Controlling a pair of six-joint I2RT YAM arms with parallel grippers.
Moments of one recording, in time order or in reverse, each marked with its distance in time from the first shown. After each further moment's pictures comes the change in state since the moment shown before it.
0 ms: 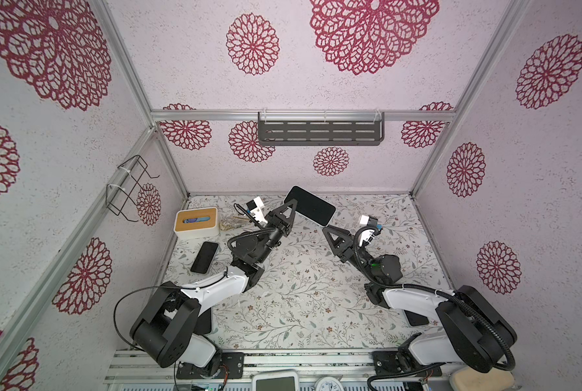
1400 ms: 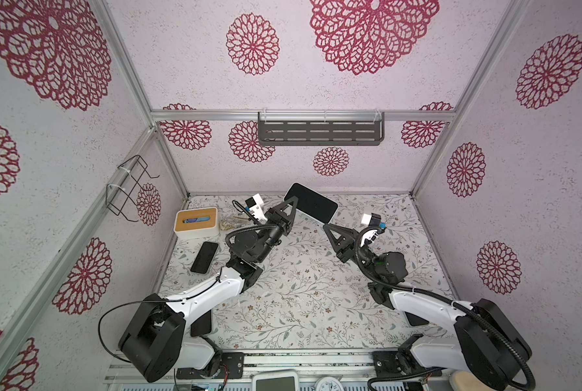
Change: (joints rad) left arm -0.032 -0.098 0.070 -0.214 -0.029 0.016; right arm 0.005 -0.133 0.053 -0.219 -0.014 -0.236
